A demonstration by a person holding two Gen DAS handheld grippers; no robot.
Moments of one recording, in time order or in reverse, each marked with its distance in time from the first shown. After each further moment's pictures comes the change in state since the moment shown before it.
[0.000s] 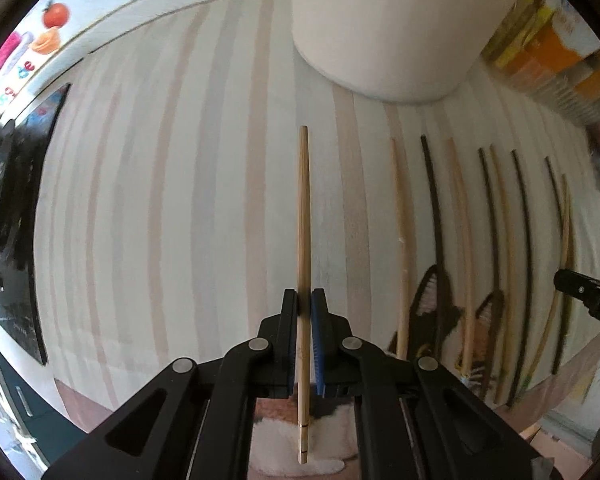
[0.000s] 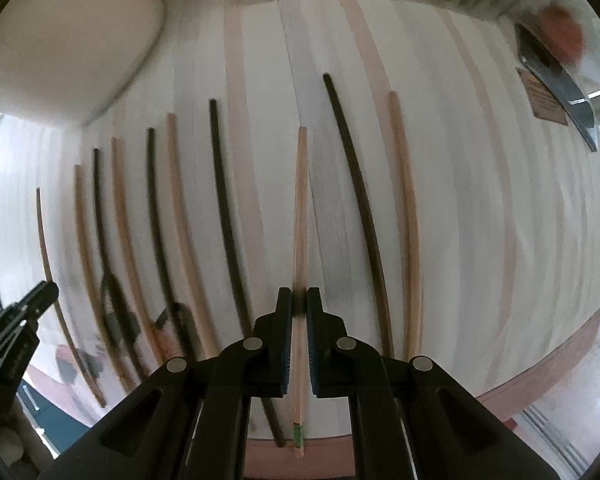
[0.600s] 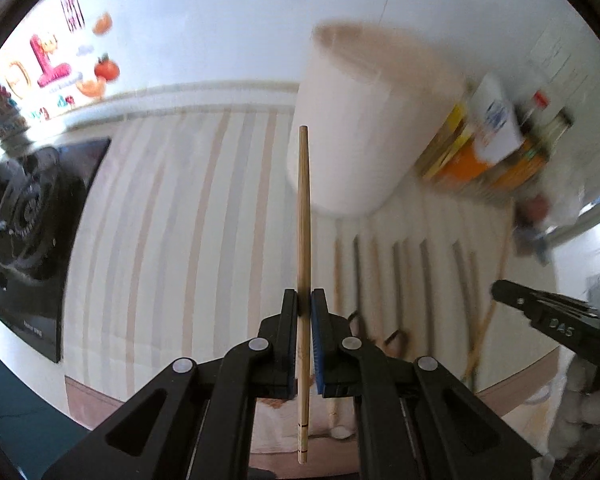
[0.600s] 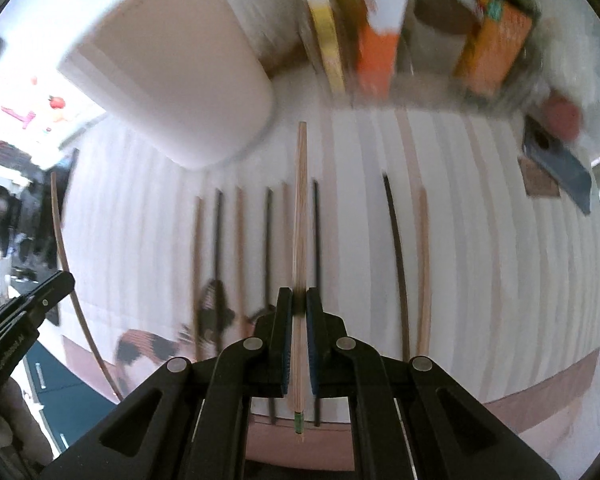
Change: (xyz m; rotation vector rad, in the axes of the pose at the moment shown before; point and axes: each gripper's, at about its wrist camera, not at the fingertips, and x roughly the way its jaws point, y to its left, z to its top) left arm -0.132 0.021 -0.008 -0.075 -0.287 -0.137; right arm -0.111 0.028 -0.022 -0.140 -0.234 0.164
